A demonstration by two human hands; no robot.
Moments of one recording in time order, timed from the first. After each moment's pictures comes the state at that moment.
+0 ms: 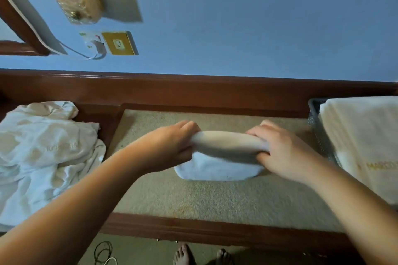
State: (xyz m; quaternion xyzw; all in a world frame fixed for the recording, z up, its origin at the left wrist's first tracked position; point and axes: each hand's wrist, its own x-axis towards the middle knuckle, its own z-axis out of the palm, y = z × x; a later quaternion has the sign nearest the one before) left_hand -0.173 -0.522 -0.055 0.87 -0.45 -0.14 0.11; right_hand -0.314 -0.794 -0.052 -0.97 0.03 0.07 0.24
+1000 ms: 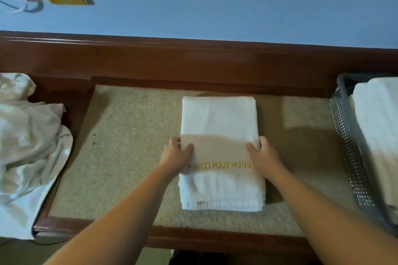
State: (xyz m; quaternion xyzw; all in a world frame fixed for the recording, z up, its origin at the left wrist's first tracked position) left_hand -0.123 -0.588 -0.322 0.86 0.06 -0.32 0.39; right_hand -0.236 -0.842 -0.312 -0.80 0.40 0.14 0.42
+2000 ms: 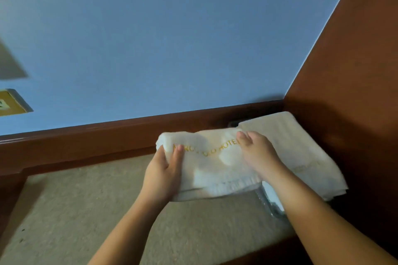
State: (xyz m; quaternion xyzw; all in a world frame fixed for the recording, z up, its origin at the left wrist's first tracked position) left_hand -0.220 -0.728 -0.068 0.81 -0.17 -0.16 0.54; right_hand -0.333 -0.950 -0.047 -0.84 0.40 -0.14 0.33
